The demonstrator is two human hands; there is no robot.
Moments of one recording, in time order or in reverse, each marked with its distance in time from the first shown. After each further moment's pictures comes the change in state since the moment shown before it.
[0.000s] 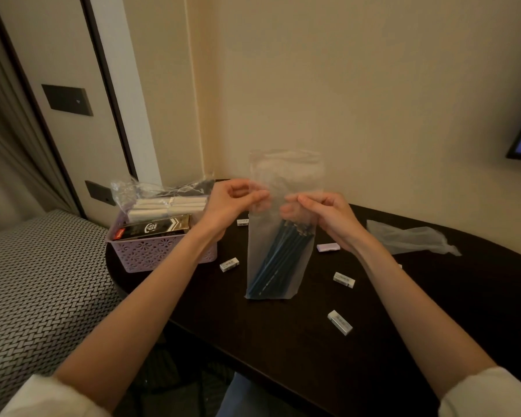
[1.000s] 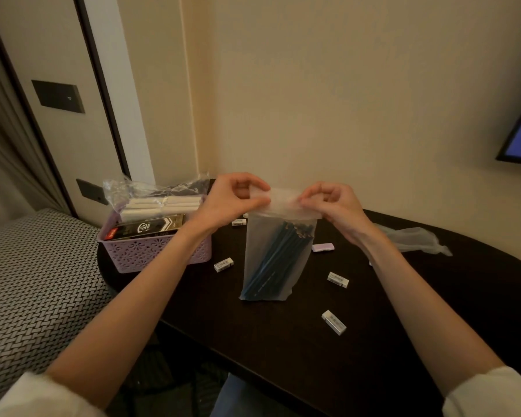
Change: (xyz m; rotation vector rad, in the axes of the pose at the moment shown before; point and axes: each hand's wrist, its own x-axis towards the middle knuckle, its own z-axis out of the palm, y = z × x) left_hand 0.002 0.016 0.001 0.195 -0.096 0.106; right_hand 0.004 -0.006 -0.019 -0.091 0.061 -0.052
